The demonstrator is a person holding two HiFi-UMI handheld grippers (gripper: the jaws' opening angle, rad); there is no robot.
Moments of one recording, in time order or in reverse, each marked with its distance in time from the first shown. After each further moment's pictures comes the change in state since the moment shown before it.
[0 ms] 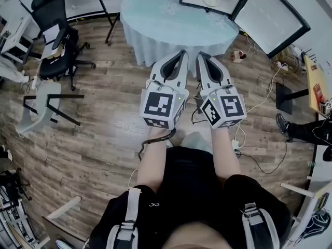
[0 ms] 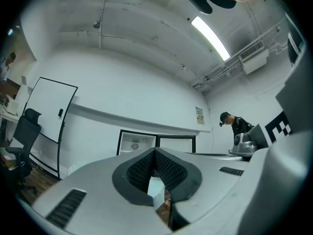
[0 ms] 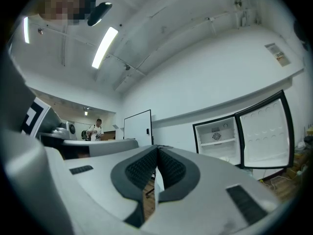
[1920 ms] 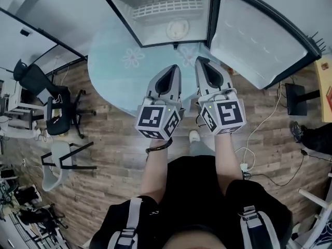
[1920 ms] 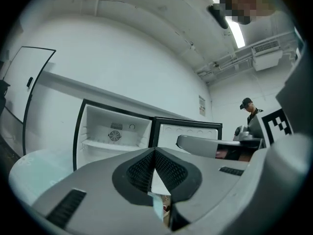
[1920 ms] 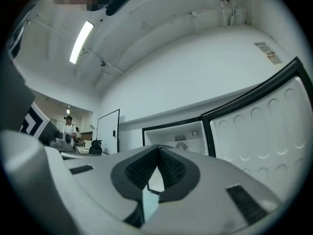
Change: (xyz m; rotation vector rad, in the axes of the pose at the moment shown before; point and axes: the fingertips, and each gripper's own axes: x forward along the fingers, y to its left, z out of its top) left arm 0.409 -0.008 -0.083 -0.076 0.144 -0.082; right arm 0.176 -0.386 0.014 0.004 -0.029 -0.149
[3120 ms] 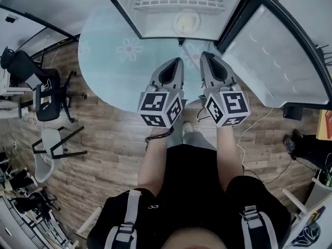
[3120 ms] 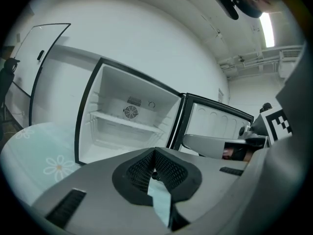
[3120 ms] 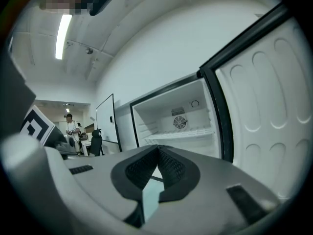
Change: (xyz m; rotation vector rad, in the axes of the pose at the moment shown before) left arm 0.097 0.094 -0.062 -0.167 0.169 0.081; right arm 0.114 -0.050 -0.079 0.097 0.215 0.020
